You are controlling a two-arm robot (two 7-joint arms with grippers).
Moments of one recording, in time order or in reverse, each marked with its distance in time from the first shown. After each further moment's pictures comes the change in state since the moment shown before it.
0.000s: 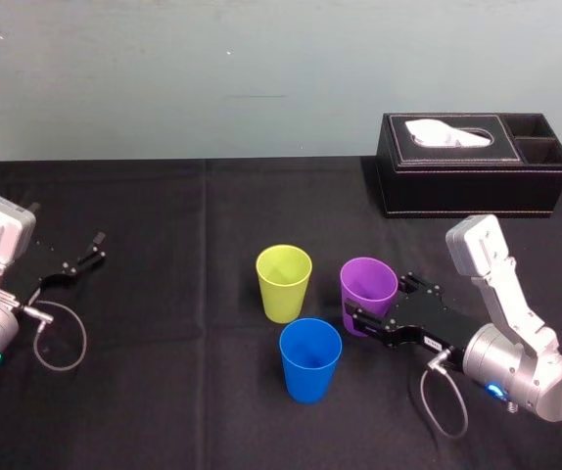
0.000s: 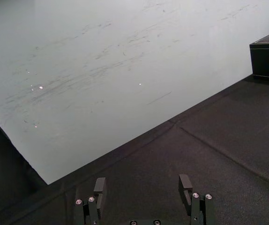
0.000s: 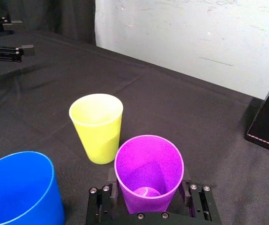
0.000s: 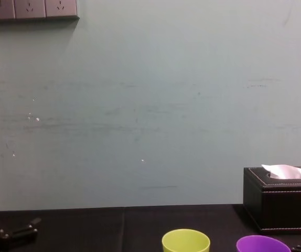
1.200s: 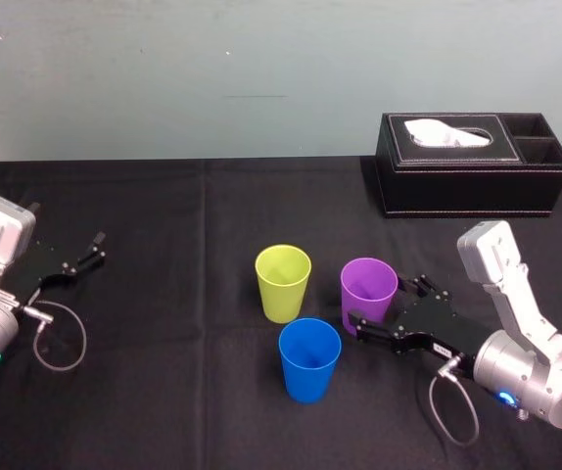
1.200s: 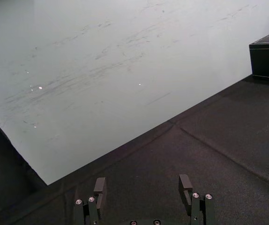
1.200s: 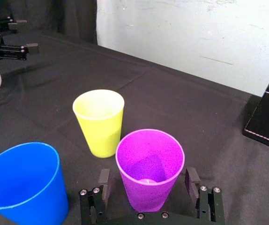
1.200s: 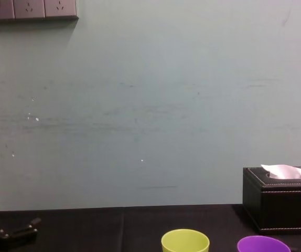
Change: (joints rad) left arm 0.000 0.000 0.000 0.000 0.000 0.000 0.000; right arm -0.029 0.027 0.011 -0.028 0.017 -0.005 0.007
